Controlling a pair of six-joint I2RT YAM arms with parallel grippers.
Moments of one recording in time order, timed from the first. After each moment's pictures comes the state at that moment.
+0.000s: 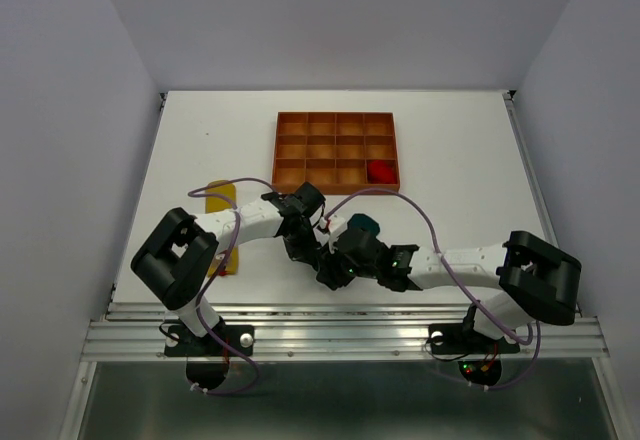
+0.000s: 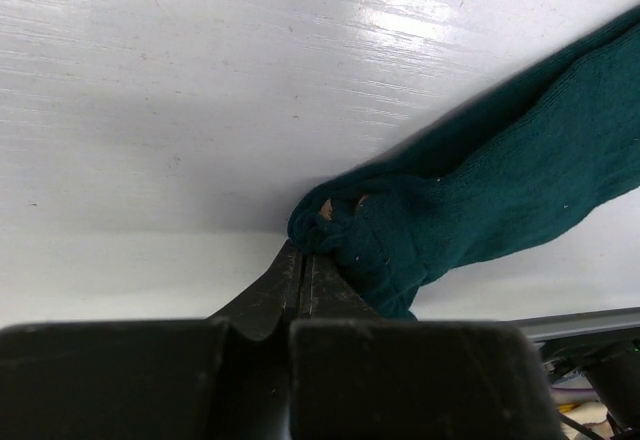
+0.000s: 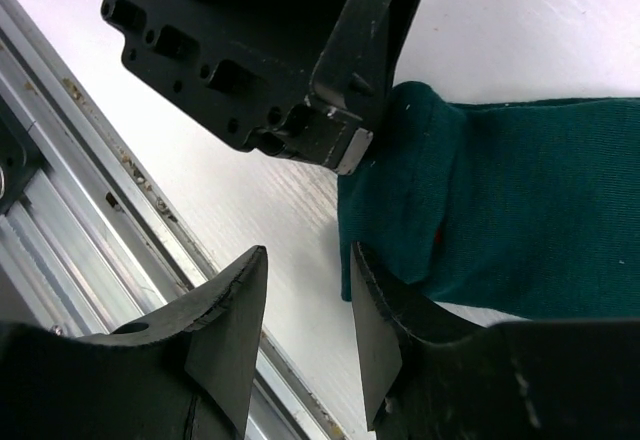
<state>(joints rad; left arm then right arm) -0.76 1.62 0.92 -0.62 0.06 -1.04 1.13 1.49 0.68 0.14 0.03 0.44</state>
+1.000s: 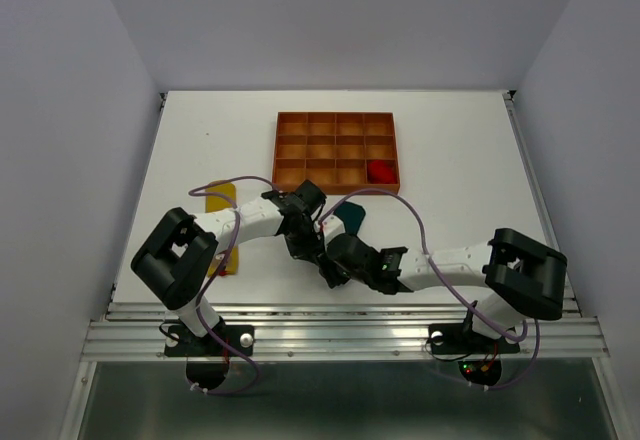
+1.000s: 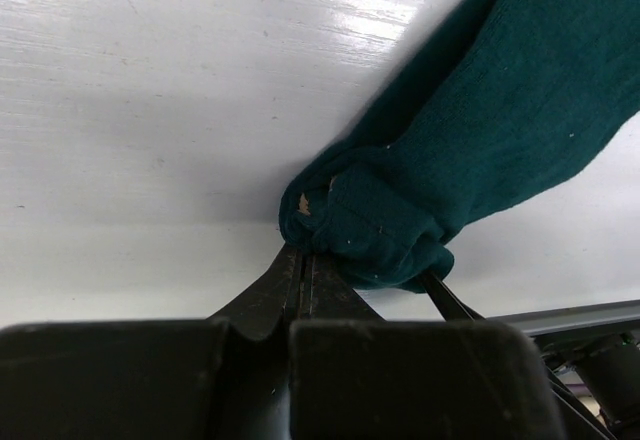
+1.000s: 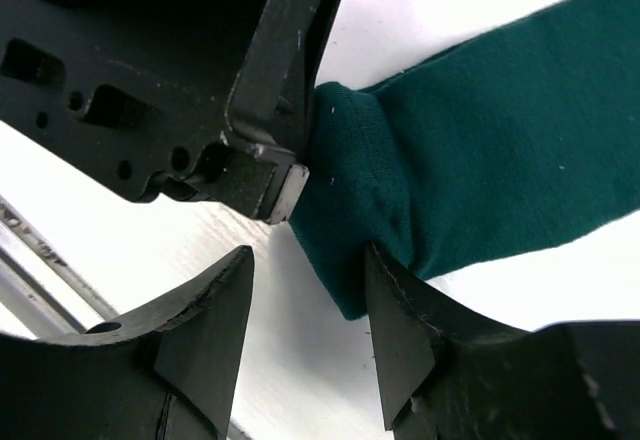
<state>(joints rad) -0.76 1.62 0.94 -0.62 0.07 -1.04 1.16 1.56 0.72 0.09 0.28 0.37</state>
